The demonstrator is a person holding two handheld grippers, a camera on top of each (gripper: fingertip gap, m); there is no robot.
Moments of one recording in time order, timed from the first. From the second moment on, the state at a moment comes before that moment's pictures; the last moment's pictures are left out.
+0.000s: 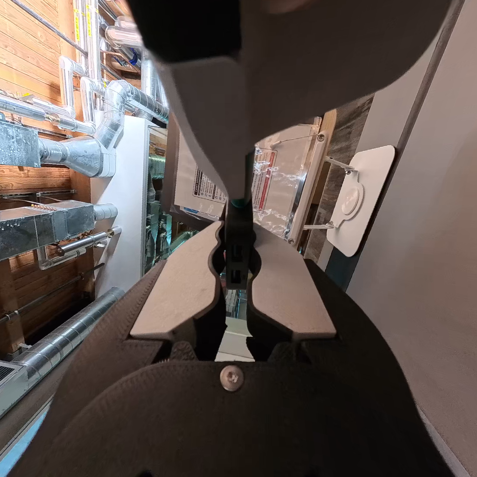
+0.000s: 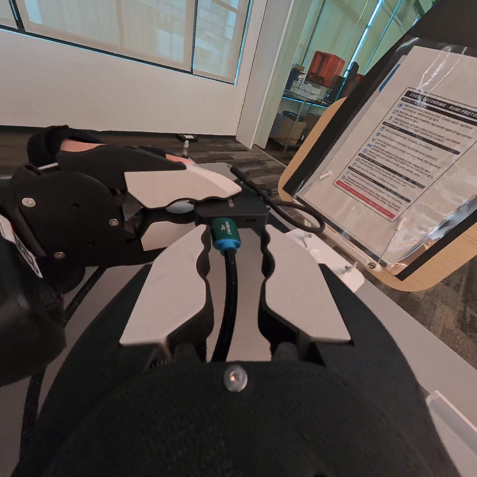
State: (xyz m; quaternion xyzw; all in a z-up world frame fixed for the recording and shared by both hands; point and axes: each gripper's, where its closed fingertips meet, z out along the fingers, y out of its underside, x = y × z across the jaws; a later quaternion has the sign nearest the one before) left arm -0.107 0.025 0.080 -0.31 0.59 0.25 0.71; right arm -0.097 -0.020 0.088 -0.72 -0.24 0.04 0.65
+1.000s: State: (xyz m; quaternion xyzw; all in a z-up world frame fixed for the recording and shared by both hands) left arm -0.098 0.026 0.065 -0.31 0.62 0.21 0.69; right arm -0.097 -0.019 0.067 -0.75 -0.28 0.03 0.59
